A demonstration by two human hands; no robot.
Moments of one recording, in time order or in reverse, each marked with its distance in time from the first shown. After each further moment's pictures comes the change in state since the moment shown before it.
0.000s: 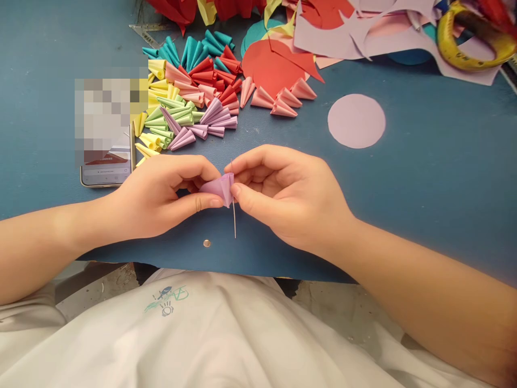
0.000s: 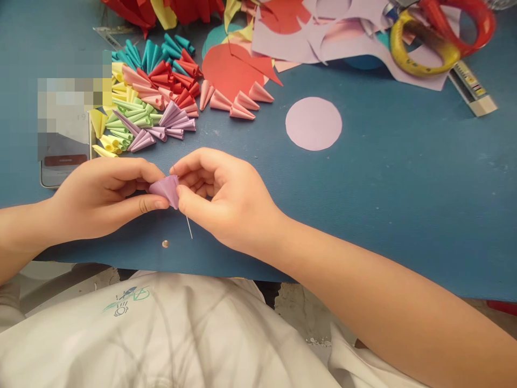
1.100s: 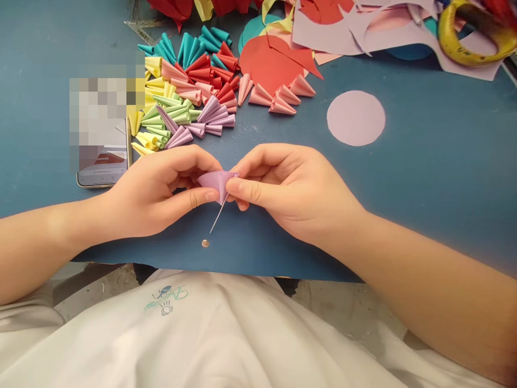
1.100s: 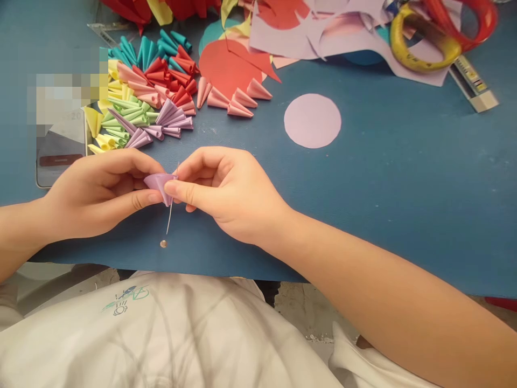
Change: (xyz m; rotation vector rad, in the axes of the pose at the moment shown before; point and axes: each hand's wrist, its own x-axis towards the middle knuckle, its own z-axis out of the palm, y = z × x) left_hand -0.001 -0.007 0.004 -0.134 0.044 0.054; right_hand 0.010 0.003 -0.006 0.165 -0.073 0.084
